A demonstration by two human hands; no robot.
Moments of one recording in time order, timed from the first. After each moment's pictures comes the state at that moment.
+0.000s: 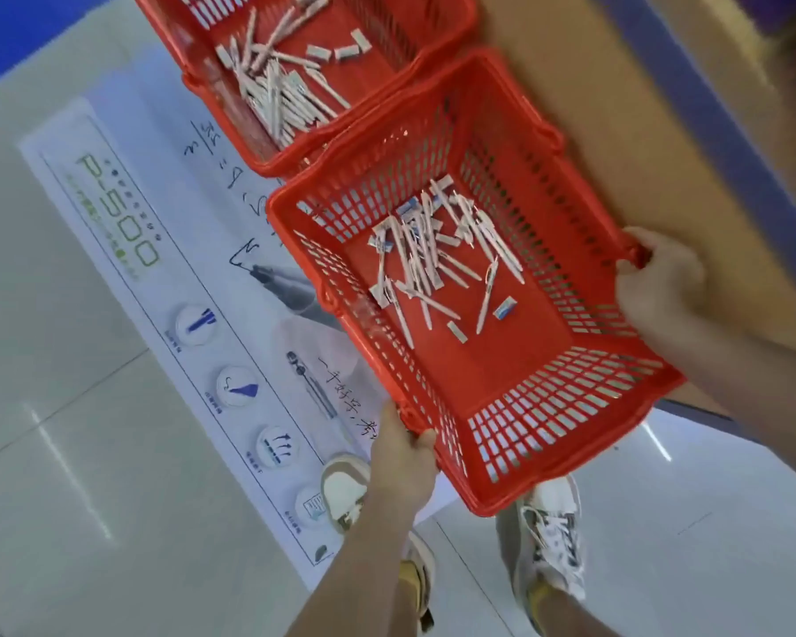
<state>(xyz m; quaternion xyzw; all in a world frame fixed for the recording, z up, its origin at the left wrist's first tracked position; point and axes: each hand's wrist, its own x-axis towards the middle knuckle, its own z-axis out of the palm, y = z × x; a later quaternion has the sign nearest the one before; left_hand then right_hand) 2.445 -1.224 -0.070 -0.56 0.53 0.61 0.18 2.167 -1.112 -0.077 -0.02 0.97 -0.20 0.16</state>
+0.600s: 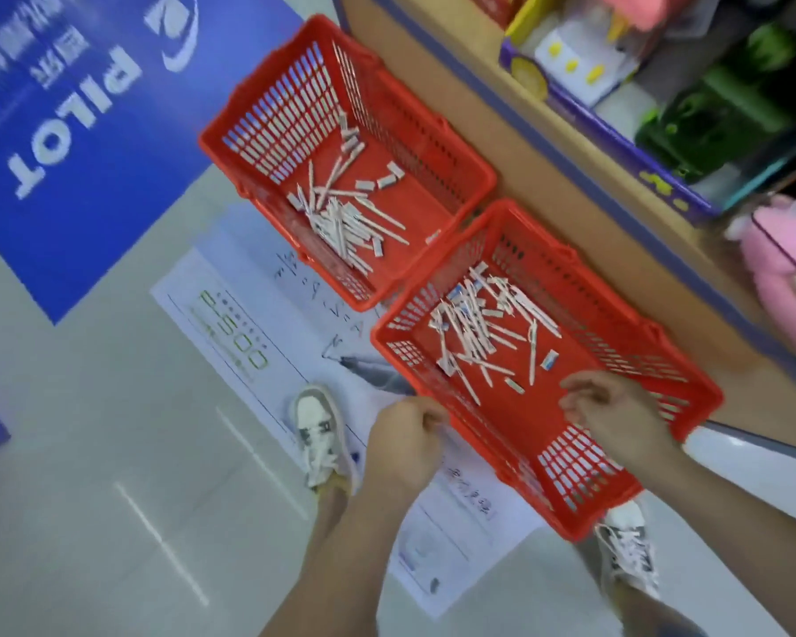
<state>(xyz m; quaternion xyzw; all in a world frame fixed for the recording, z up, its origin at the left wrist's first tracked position) 2.373 -1.398 0.102 -0.36 0.80 0.40 0.28 2.260 -1.188 0.047 0.12 0.83 -0.39 0.38</state>
